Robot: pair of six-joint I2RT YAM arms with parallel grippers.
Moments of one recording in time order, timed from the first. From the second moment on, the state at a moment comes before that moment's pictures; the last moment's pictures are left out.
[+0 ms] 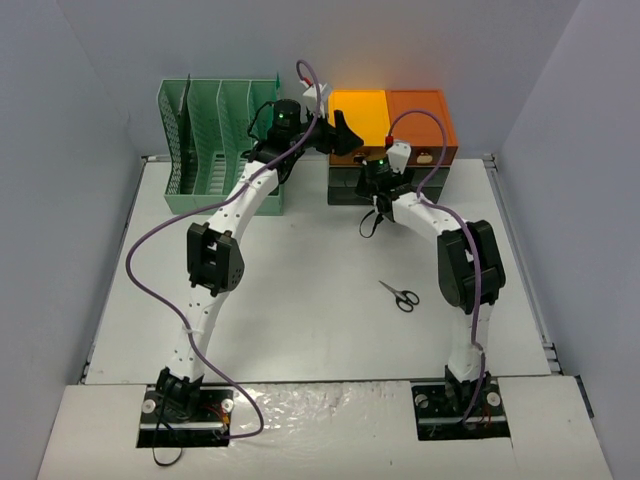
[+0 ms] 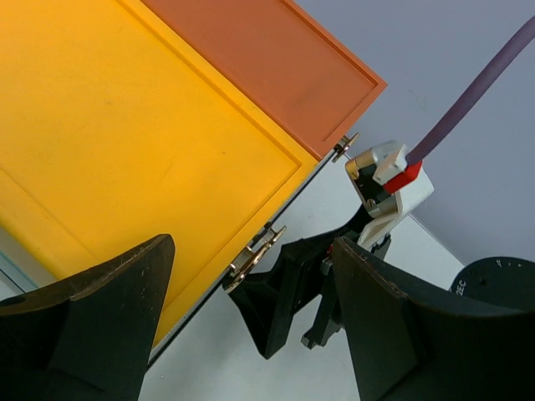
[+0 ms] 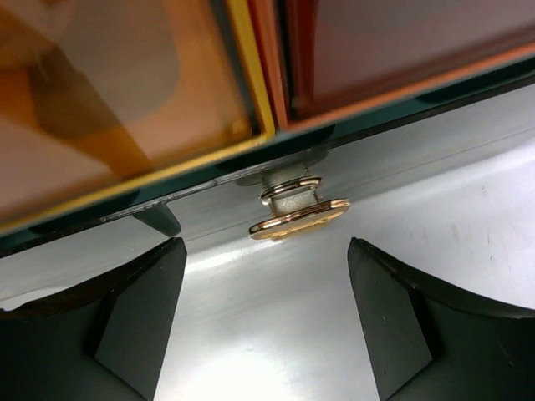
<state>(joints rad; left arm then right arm) -0.42 2.45 2.51 -0.19 0.62 -0.40 0.38 2.03 1.49 -0.10 0.52 0.48</state>
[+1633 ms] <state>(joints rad) -0.43 2.44 2.49 -0.19 0.59 -0.38 0.11 2.21 0.88 1.14 -0.05 1.54</state>
